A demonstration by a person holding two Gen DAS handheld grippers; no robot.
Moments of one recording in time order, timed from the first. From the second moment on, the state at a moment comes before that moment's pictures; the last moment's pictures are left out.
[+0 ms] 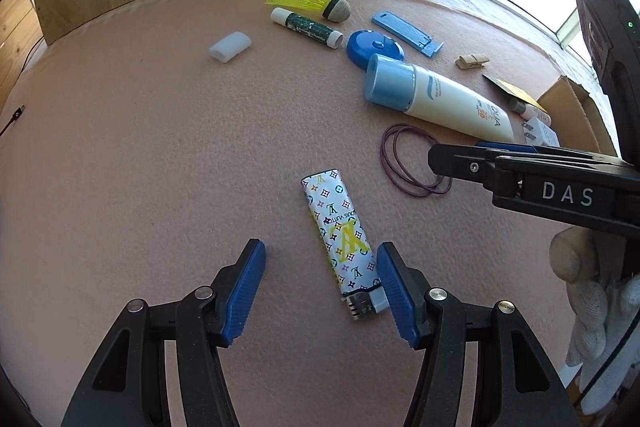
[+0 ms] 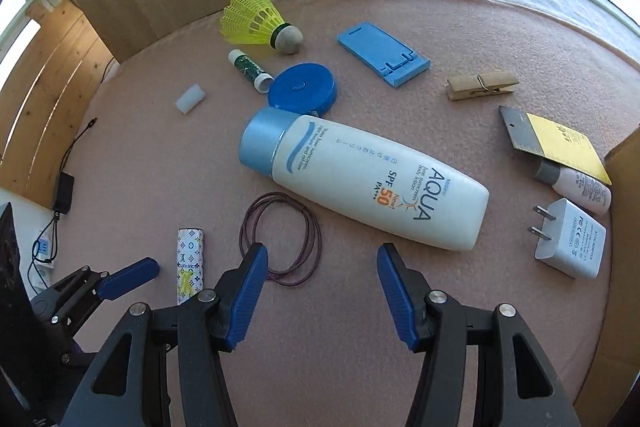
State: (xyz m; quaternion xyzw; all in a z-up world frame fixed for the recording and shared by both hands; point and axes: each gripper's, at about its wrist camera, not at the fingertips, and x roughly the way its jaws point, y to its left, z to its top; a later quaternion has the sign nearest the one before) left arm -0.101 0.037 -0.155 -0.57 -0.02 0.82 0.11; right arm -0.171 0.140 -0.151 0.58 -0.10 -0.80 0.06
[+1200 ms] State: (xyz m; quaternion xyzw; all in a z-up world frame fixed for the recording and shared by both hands) left arm -0.087 0.001 -0.156 -0.56 -0.10 0.82 0.12; right arm -0.080 0.188 -0.115 0.51 -0.14 -0.85 0.04
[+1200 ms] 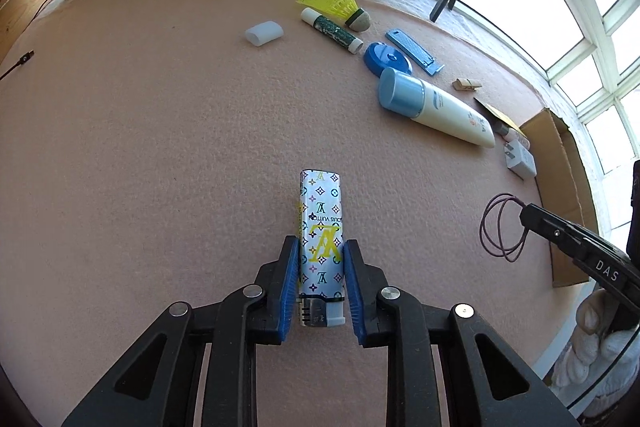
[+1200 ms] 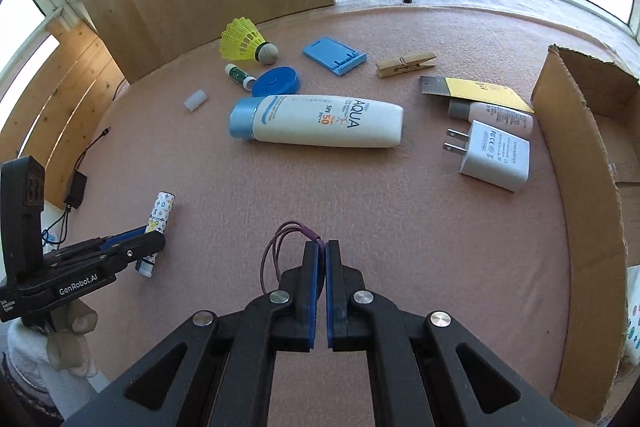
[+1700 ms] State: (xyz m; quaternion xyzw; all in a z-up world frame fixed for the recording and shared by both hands) left arm -0.093 0.085 -0.112 -0.53 -0.07 0.83 0.19; right arm -0.025 0.299 -0.044 0.42 -0.18 -0.89 -0.04
